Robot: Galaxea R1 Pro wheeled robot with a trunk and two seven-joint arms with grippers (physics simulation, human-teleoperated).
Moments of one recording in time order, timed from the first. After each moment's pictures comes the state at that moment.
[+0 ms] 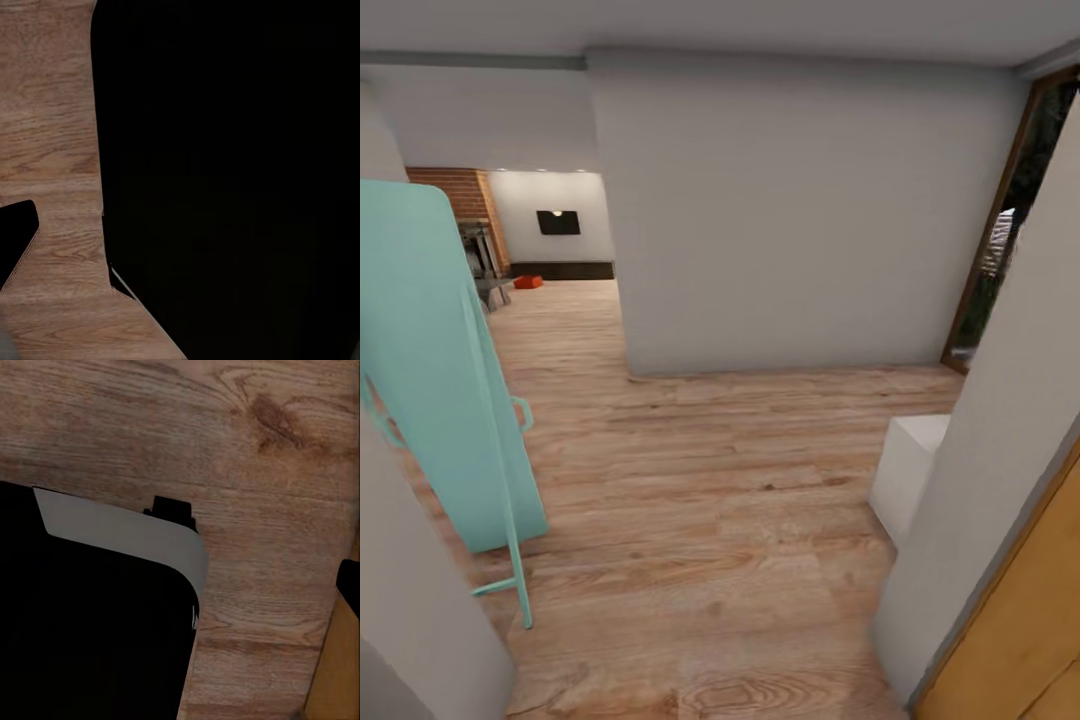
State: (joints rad) left arm 0.00 0.00 0.01 -0.02 0.01 -0.01 -0.02; right arm -0.20 -0.01 0.55 0.03 -0.33 -0.06 0.00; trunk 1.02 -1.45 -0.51
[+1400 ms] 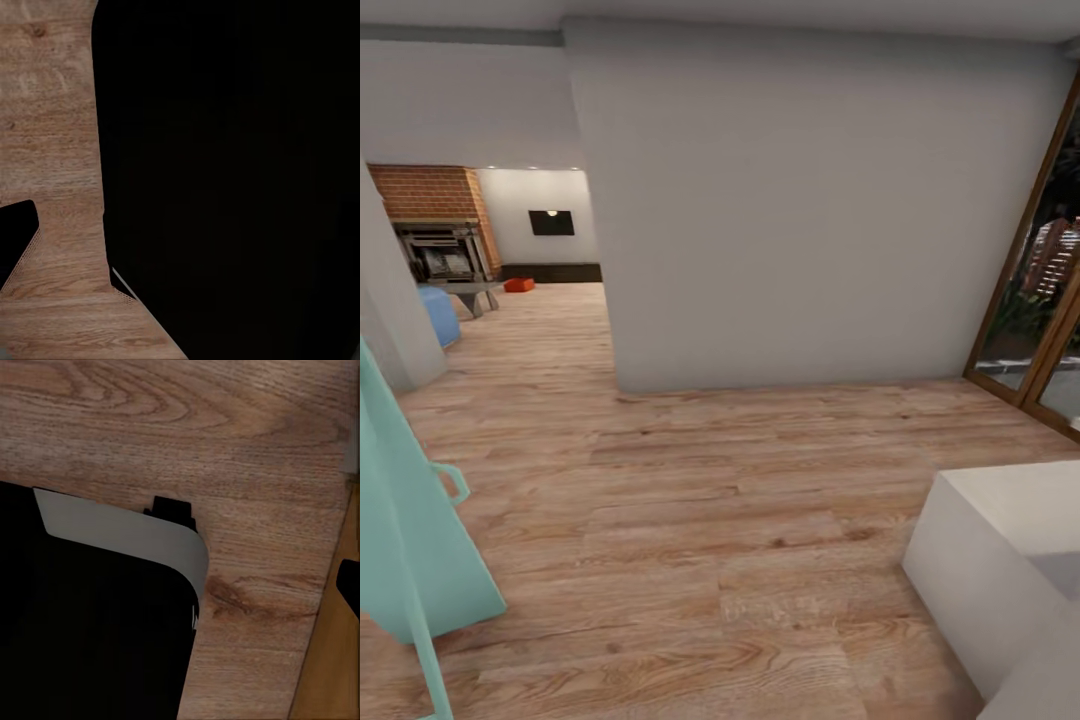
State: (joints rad) left arm 0.00 0.00 0.01 -0.02 0.01 -0.01 -0.02; right arm -0.20 -0.01 0.55 0.03 -0.33 -0.06 0.00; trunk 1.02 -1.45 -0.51
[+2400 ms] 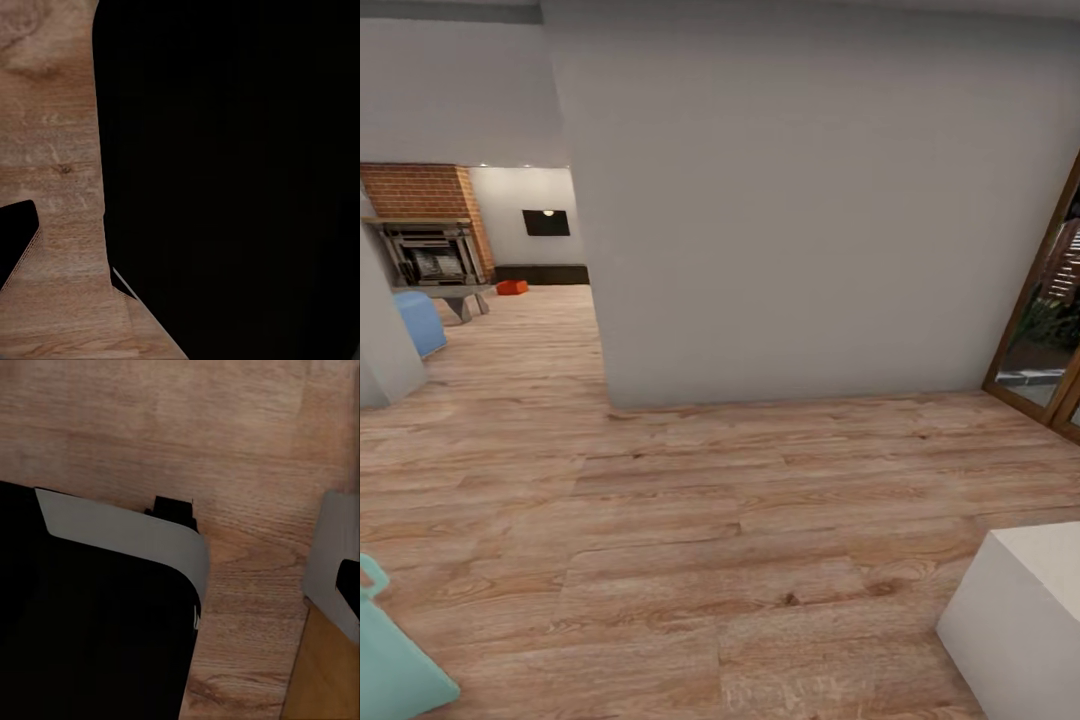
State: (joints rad) left arm 0.00 0.00 0.01 -0.02 0.01 -0.01 -0.02; right arm -0.20 -0.01 0.55 0.03 -0.33 -0.06 0.00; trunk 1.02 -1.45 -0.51
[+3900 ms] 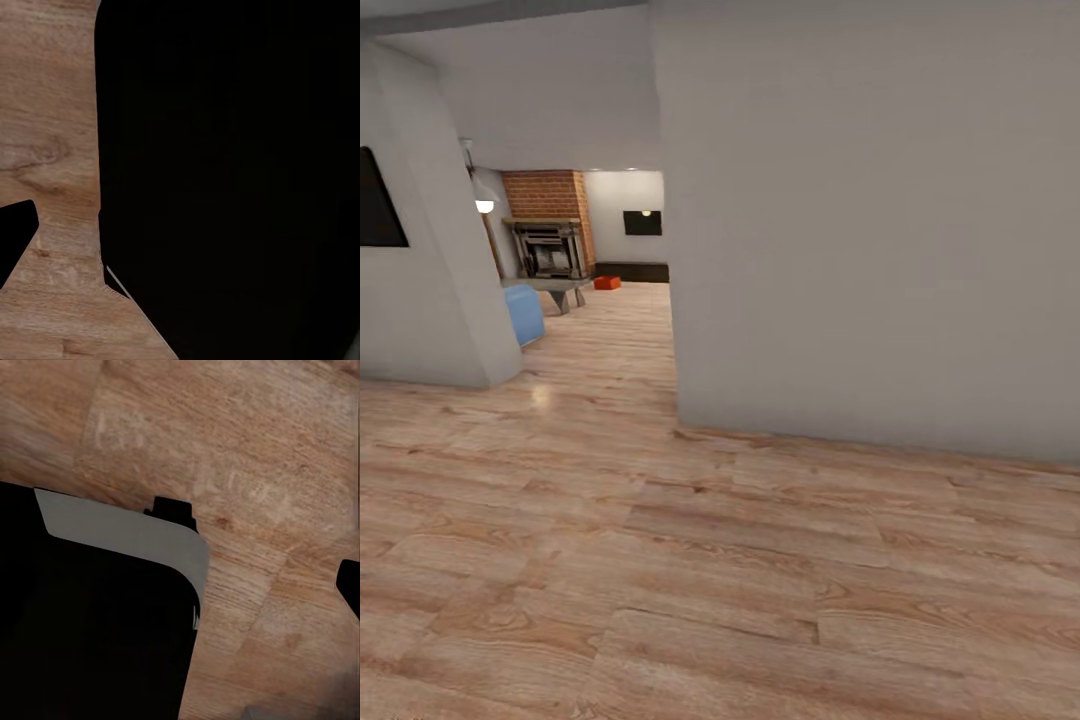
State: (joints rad) left arm 0.00 0.00 0.01 -0.02 0.05 -0.01 -0.02; right arm -0.20 -0.01 0.55 0.03 -0.33 -0.06 -0.01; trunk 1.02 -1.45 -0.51
